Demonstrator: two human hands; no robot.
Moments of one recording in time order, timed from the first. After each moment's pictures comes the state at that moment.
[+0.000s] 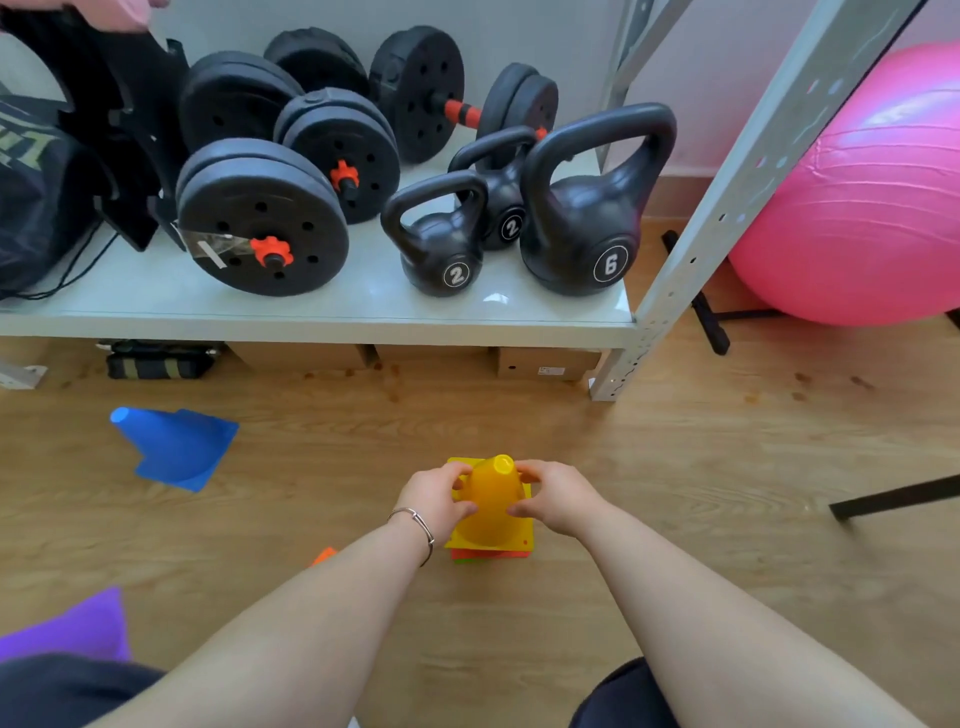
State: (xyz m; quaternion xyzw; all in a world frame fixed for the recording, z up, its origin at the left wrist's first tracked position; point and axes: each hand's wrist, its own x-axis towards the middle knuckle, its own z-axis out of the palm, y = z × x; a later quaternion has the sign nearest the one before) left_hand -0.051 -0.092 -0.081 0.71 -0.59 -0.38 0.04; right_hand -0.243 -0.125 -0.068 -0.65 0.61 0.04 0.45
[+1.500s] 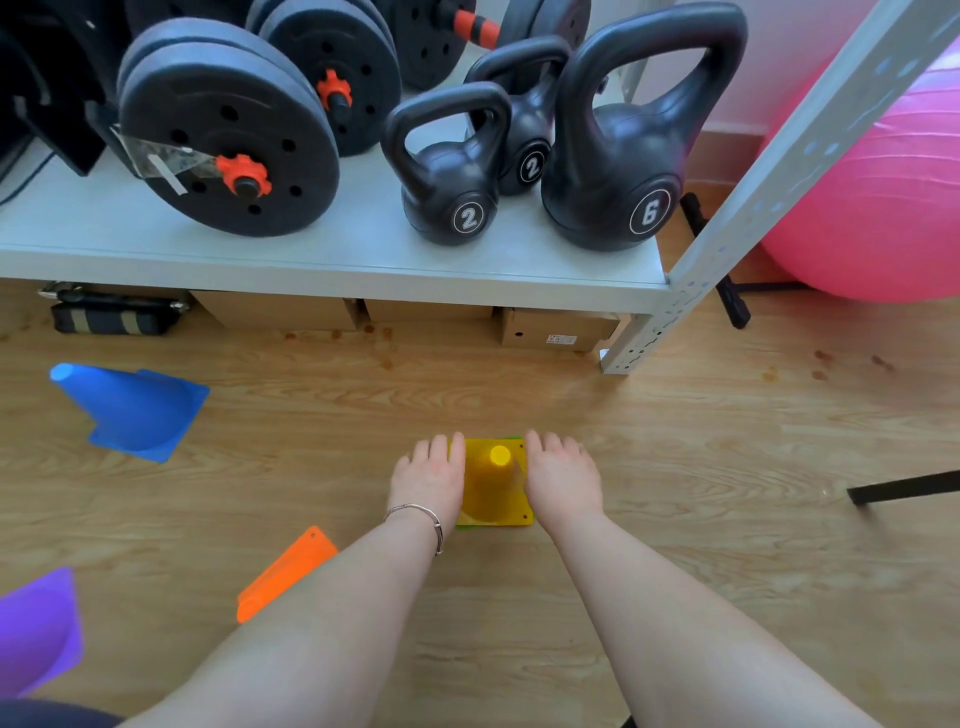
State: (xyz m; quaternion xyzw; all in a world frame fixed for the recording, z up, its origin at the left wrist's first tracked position) left_hand -0.048 -0.088 -0.154 0.69 -0.71 -0.14 -0.09; right_hand -0.215 -0.116 -0.133 -0.75 0.64 0.12 0.12
